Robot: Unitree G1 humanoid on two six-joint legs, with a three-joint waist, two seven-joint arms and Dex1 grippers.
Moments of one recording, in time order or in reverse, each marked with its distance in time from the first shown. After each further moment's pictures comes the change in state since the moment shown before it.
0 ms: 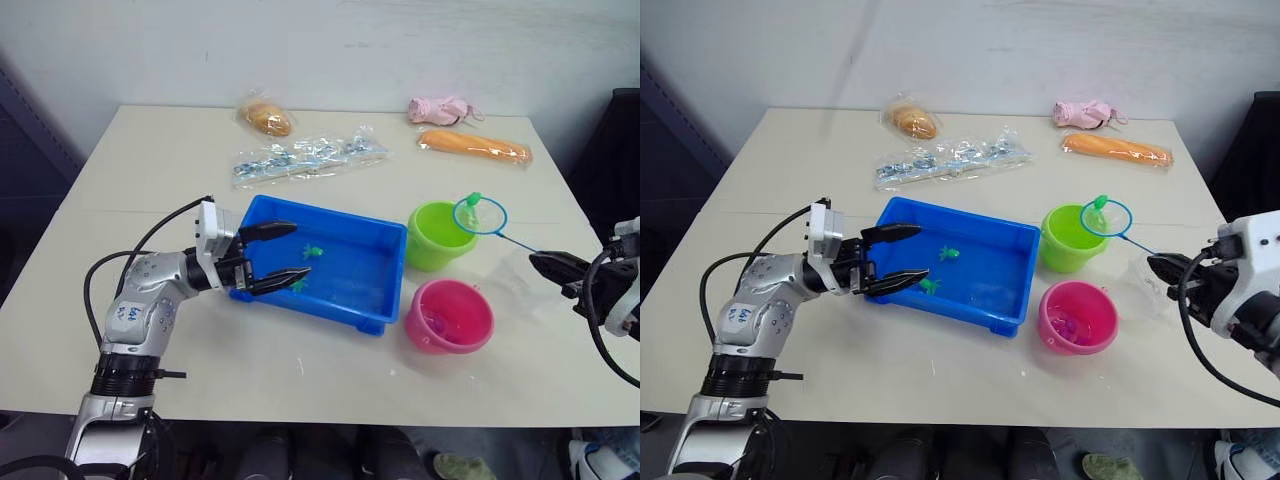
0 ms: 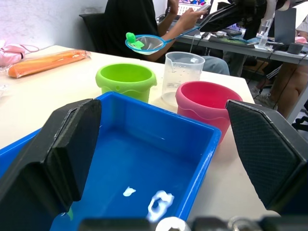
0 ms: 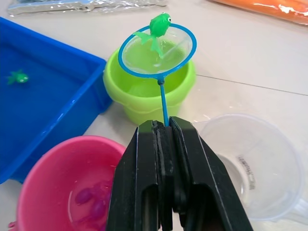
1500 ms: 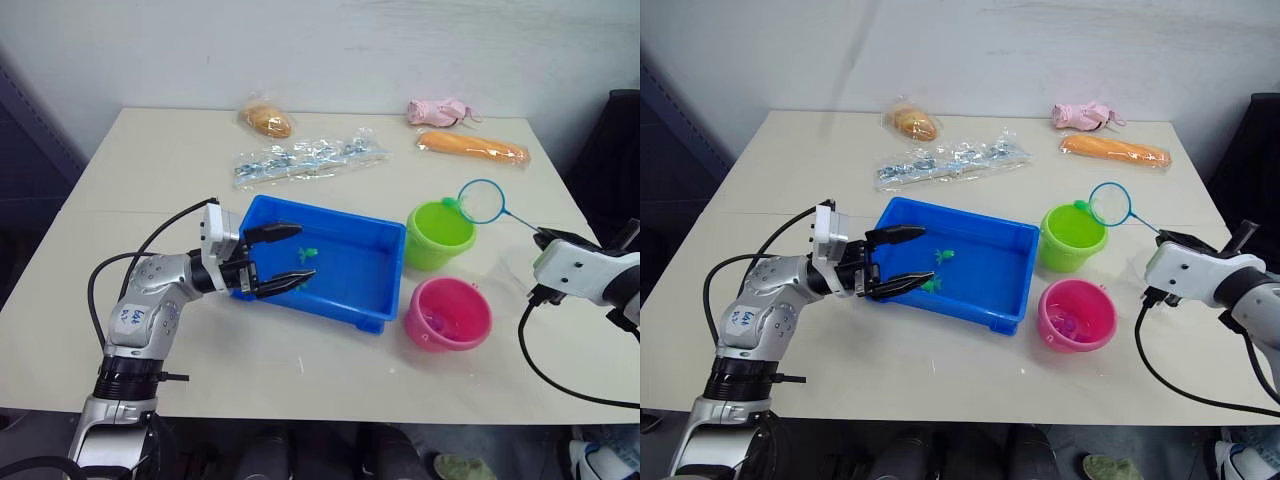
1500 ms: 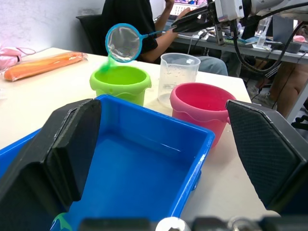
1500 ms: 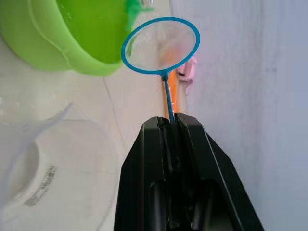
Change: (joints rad) left arm 0.015 -0.004 -0.009 -0.036 0.003 0.013 0.020; right arm -0.080 -0.074 0.382 0.345 -1.376 -1.026 0.239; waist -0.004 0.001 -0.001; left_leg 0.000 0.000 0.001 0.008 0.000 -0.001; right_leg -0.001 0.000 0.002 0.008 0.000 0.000
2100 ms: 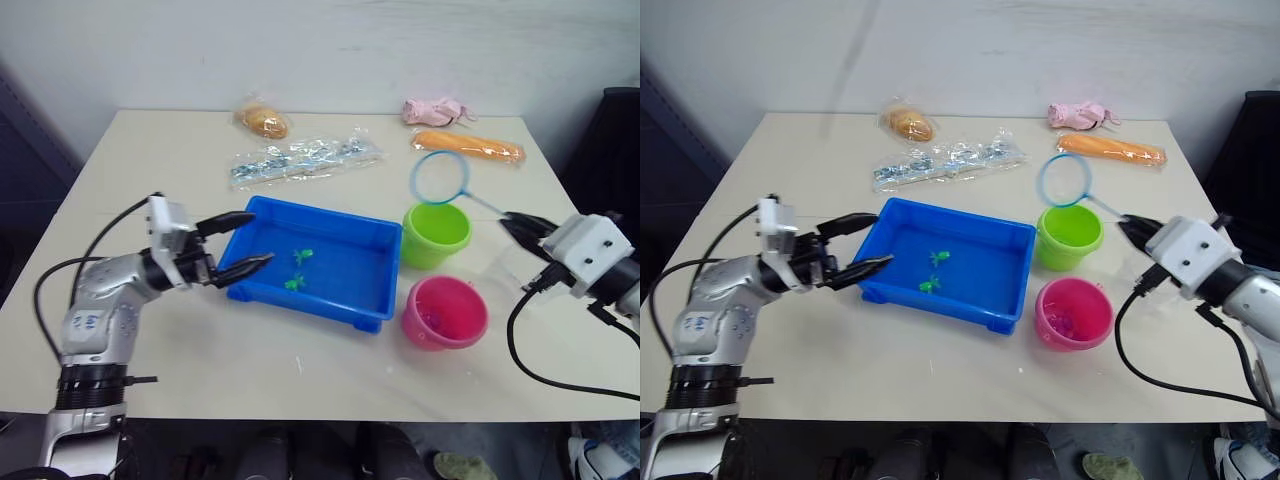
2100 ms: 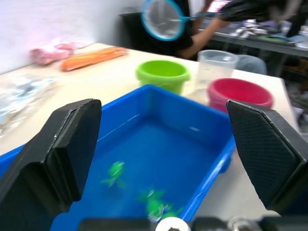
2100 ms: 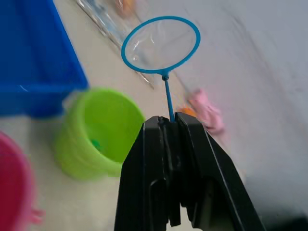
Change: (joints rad) left arm 0.076 0.131 0.201 0.067 -0.028 -0.023 -0.004; right arm -0.133 0.151 0.009 -0.198 0.610 0.236 0.260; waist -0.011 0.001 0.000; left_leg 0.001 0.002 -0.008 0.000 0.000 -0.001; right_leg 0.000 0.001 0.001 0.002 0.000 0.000
